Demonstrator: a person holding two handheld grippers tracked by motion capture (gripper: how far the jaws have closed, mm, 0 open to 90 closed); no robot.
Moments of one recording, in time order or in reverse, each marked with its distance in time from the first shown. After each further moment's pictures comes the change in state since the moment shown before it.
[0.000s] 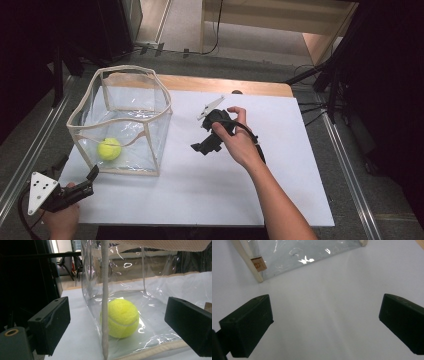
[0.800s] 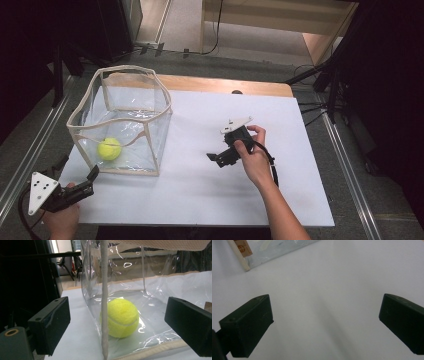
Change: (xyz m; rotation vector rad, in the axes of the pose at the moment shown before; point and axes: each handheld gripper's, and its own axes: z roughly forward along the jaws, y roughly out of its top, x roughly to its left) left arm -0.001 0.000 0.000 0.000 -0.003 0.003; right arm -0.001 -0.074 -0.001 -0.142 -0.058 0.117
